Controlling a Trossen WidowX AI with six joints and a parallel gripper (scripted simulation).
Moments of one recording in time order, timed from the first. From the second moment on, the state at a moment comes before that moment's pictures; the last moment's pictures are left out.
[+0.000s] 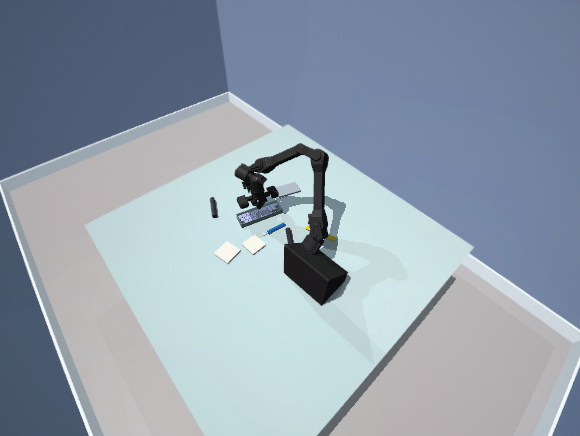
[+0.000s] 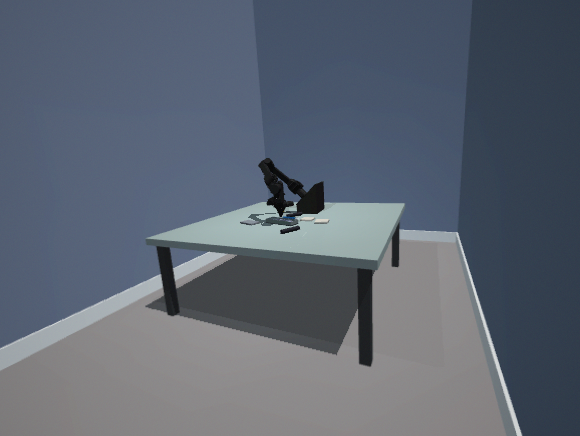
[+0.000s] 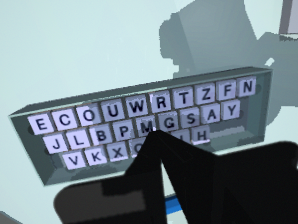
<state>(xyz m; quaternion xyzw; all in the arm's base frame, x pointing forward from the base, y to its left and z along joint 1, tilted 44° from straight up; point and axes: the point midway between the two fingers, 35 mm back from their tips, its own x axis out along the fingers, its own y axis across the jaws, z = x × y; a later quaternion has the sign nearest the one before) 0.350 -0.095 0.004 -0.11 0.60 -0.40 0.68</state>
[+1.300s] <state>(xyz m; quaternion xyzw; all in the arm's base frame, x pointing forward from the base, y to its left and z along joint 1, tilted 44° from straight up) 0.301 -0.113 0.023 -0.12 0.61 -0.40 0.68</state>
